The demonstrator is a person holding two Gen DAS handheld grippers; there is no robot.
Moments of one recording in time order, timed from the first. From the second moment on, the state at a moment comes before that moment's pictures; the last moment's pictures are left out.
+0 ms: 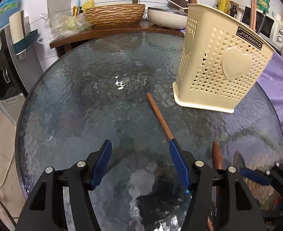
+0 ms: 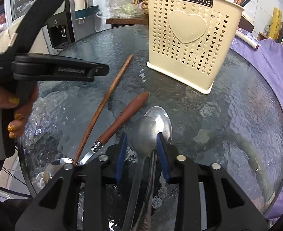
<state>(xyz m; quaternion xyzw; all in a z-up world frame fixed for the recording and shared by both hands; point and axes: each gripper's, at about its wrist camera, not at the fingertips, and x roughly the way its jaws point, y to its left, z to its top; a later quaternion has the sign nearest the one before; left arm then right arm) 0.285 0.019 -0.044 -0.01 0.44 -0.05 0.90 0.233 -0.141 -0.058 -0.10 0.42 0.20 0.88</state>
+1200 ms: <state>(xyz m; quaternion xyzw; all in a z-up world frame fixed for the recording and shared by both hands) 0.325 -0.017 -0.052 0.03 0.47 -0.05 0.88 0.232 -0.149 -0.051 -0.08 0.41 0.21 0.88</state>
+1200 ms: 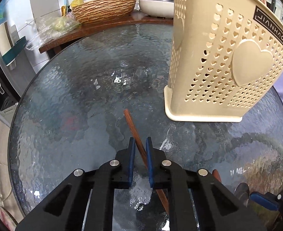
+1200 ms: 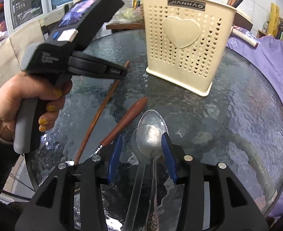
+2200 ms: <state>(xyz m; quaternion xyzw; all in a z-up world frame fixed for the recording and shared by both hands) 0.318 0.008 -0.051 0.01 0.47 -0.07 0.88 0.245 -0.140 -0.061 -0.10 0.43 0.20 0.88</state>
